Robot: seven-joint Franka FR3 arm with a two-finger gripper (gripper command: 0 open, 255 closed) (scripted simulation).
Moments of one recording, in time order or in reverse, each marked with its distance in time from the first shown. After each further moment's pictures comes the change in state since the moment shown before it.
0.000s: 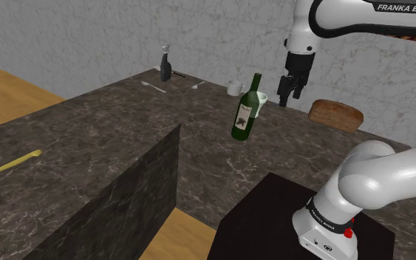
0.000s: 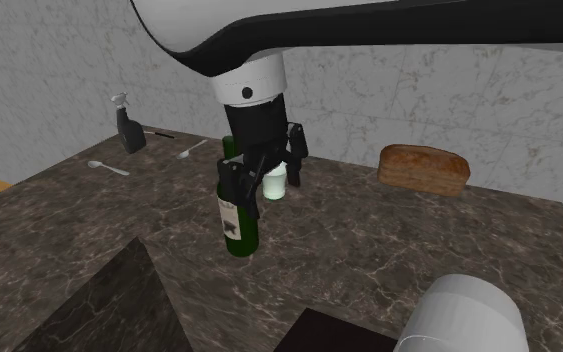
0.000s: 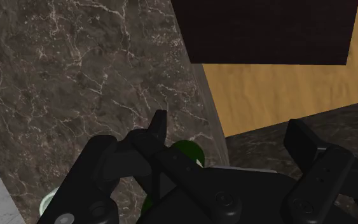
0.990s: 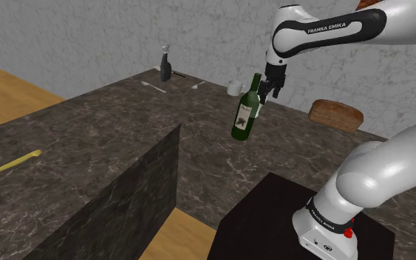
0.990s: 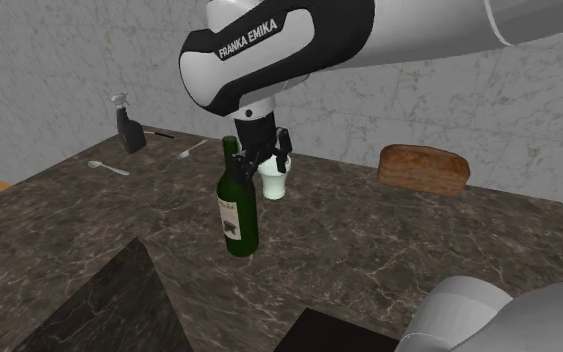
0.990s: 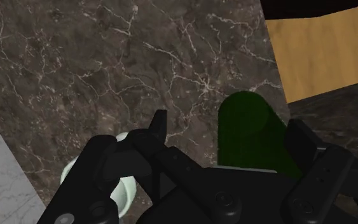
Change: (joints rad) arm -0.058 0.365 -0.148 0.075 -0.087 0.368 -0.106
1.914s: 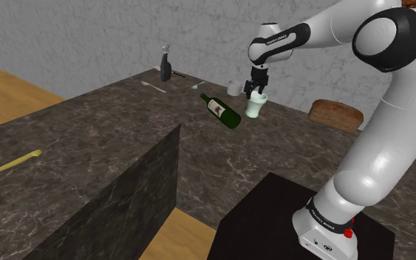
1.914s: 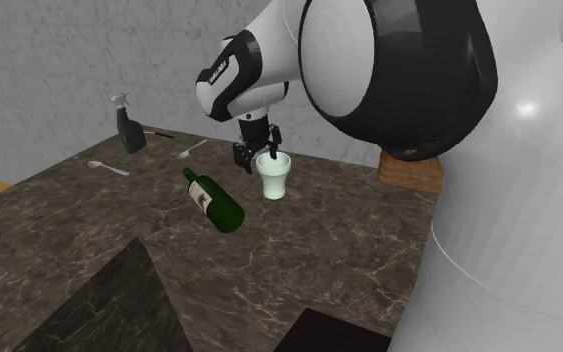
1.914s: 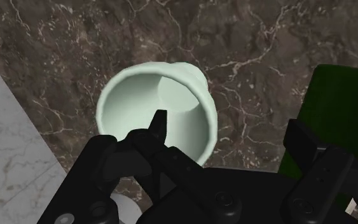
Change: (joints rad) arm -0.060 0.504 -0.105 0.345 0.089 0.241 -0.151
